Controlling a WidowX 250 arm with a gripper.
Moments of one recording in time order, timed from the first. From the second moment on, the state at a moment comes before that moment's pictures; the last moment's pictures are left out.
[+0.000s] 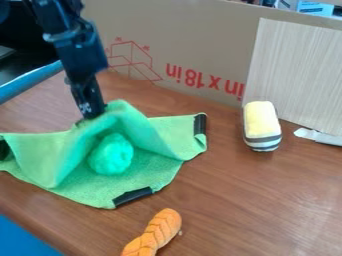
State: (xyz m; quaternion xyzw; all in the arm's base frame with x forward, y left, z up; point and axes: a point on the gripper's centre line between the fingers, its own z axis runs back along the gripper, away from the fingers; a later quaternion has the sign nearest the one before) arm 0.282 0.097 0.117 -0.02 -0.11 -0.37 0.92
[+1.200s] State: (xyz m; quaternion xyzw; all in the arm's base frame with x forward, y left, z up) arm 0.401 0.259 0.104 0.06 -0.05 -0.24 0.97
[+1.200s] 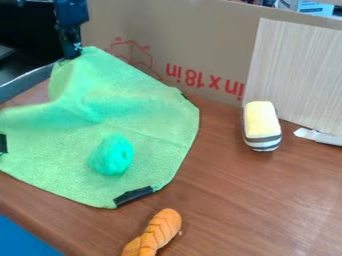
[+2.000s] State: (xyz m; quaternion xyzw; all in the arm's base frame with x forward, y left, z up) arm 0.419 0.283 0.081 0.12 0.00 -0.29 0.95
